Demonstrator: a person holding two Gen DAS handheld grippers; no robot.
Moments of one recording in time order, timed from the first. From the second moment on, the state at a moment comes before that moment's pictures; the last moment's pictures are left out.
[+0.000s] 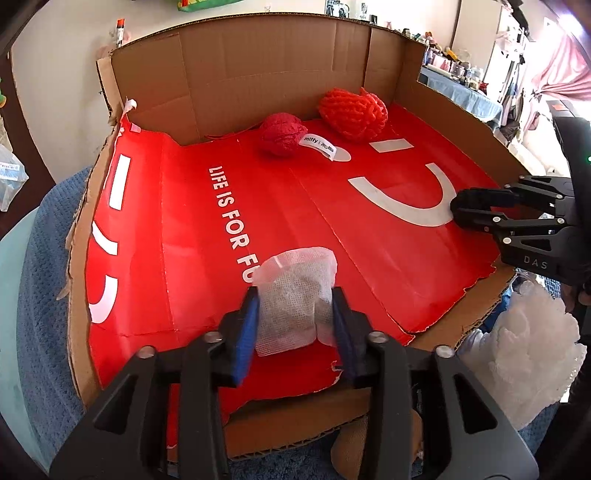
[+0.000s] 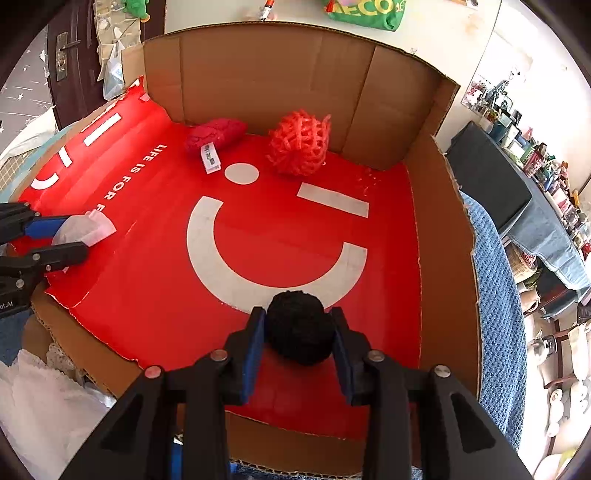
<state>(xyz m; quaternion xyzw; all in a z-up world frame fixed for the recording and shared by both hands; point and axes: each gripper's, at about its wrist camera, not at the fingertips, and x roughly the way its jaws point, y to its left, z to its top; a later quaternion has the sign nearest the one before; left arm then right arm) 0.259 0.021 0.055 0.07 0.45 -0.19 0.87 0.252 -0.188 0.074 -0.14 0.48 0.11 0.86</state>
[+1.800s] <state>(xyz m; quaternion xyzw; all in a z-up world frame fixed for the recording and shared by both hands) 0.077 0.018 0.148 0.02 0.15 -0.09 0.98 0.075 -0.200 0.165 -0.04 0.18 0.08 0.98</state>
